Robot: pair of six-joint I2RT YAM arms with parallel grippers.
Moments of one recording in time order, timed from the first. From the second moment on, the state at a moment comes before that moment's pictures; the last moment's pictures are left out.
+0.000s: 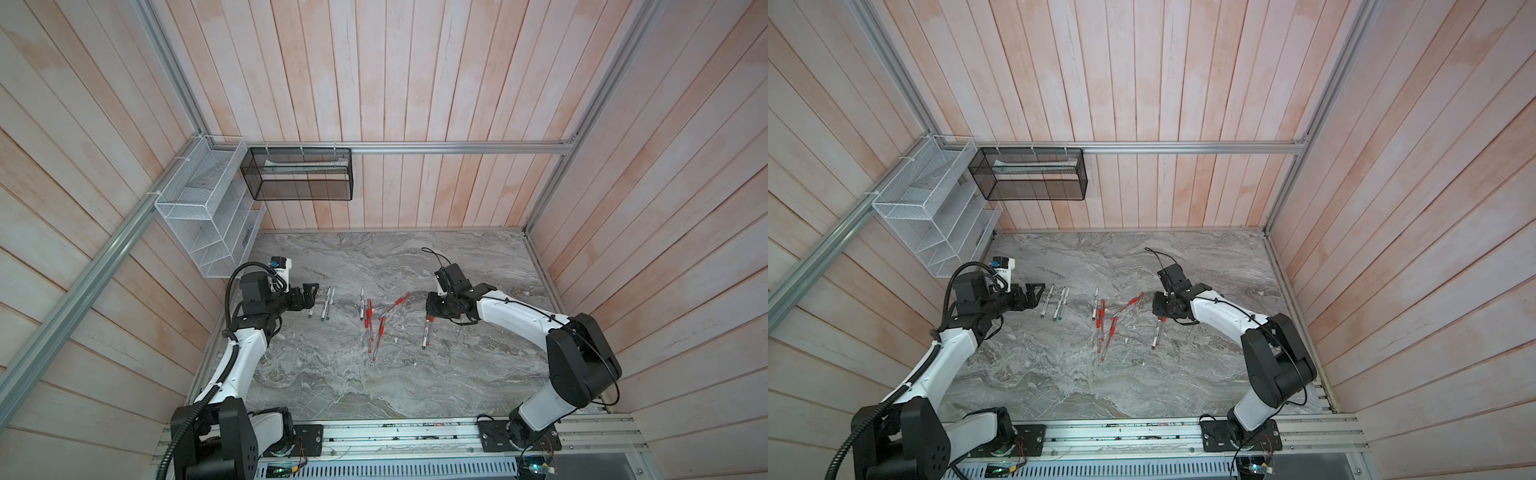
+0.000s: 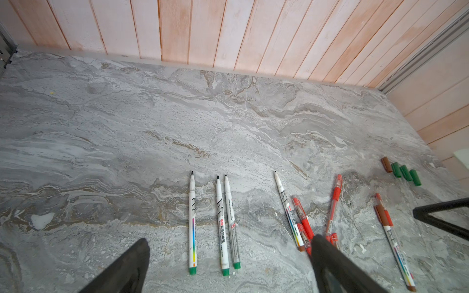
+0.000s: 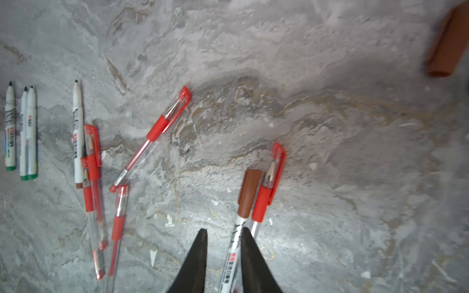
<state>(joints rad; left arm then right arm) 0.14 1.19 0.73 -0.12 0.47 -0.02 0.57 1.62 1.04 -0.45 -0.06 0.62</state>
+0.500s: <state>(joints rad) 0.14 1.19 0.73 -0.12 0.47 -0.02 0.58 1.71 1.01 -0.41 -0.07 0.67</state>
